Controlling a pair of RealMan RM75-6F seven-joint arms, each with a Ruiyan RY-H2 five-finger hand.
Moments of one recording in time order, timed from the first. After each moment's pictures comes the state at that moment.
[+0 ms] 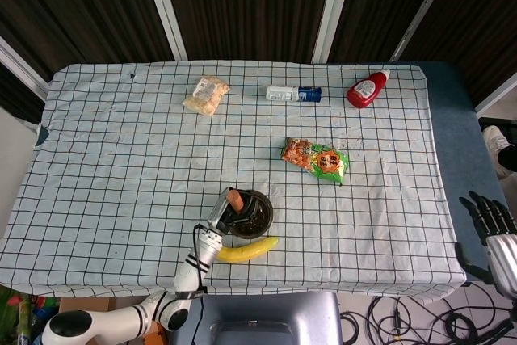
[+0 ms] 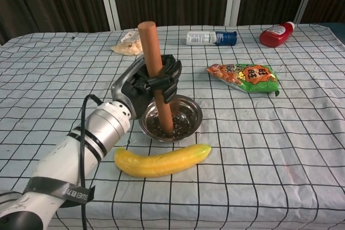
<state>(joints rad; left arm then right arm) -0.74 -2.11 -0.23 -0.98 1.44 1.13 -1.18 0.01 -0.96 -0.02 -1.64 -1.62 1.54 0.18</state>
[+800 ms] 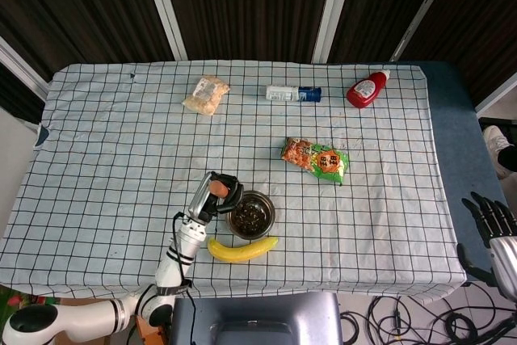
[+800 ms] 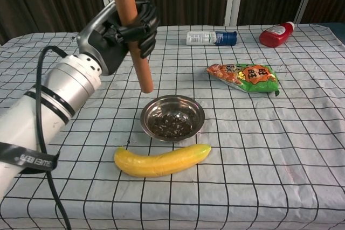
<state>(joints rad) -0.71 -1.89 -0.30 -1.29 1.48 1.25 -0.93 0.00 -0.96 -0.02 -1.64 -1.63 1.56 0.20</state>
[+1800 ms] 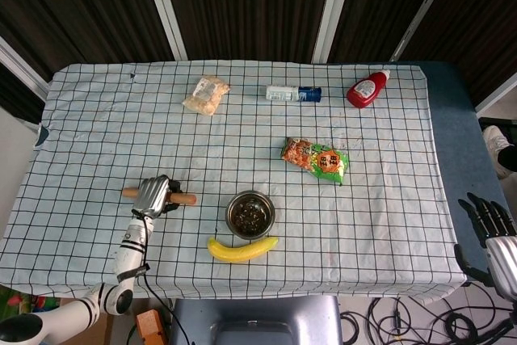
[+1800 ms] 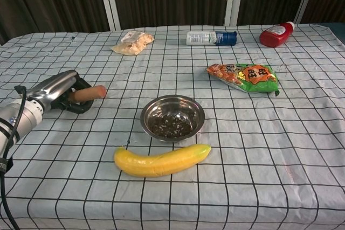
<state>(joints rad) -0.63 -1.85 -0.18 -0.92 1.25 1.04 -0.11 0.01 -0.96 -0.02 -1.65 -1.64 1.54 0.19</state>
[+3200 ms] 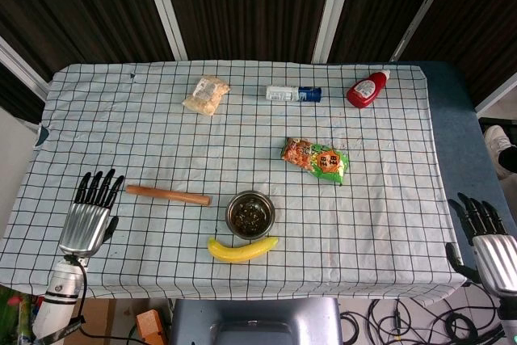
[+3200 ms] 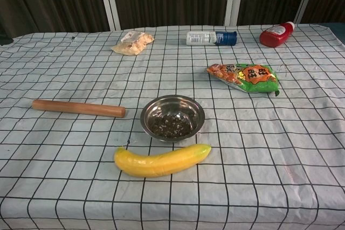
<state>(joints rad) -0.34 -1.38 0.00 -1.53 1.42 1.48 0.49 0.02 -1.00 -0.01 -1.67 -1.60 1.50 0.05</state>
